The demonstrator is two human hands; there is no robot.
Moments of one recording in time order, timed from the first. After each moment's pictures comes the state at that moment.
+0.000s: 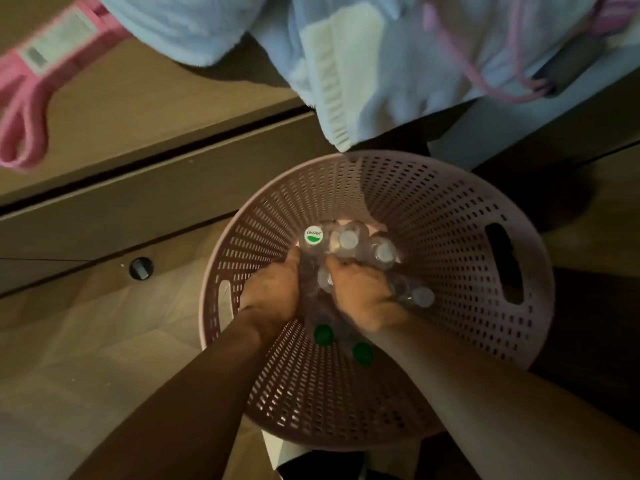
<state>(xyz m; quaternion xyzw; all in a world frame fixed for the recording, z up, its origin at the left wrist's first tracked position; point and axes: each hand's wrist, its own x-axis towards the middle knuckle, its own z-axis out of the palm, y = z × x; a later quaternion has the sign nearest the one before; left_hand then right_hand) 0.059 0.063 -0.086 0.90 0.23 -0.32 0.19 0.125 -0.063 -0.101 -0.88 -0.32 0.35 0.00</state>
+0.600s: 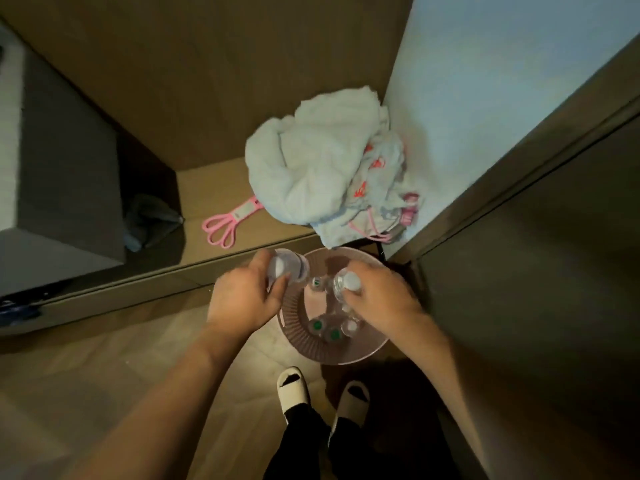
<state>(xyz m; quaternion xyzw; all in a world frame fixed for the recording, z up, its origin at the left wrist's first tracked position) -0.017 0.070 0.428 0.95 0.23 0.02 0.21 0.105 -0.117 0.426 -0.91 -0.30 0.25 0.15</state>
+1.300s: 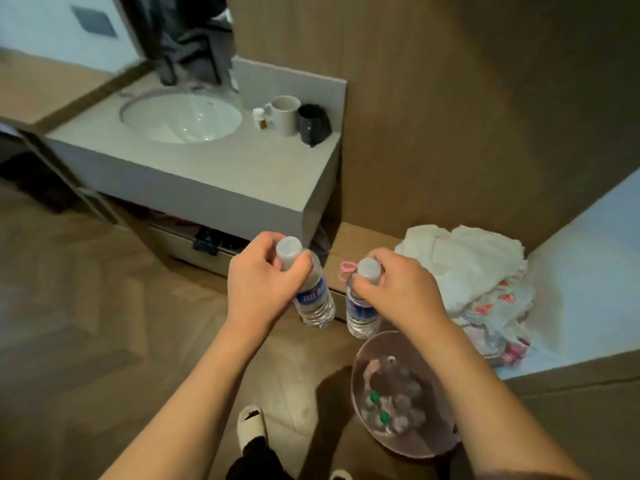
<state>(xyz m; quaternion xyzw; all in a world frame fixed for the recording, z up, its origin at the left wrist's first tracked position) -0.233 0.099 0.643 0.70 0.51 0.40 0.30 -0.052 0.024 0.648 -0.81 -0.53 0.17 0.20</state>
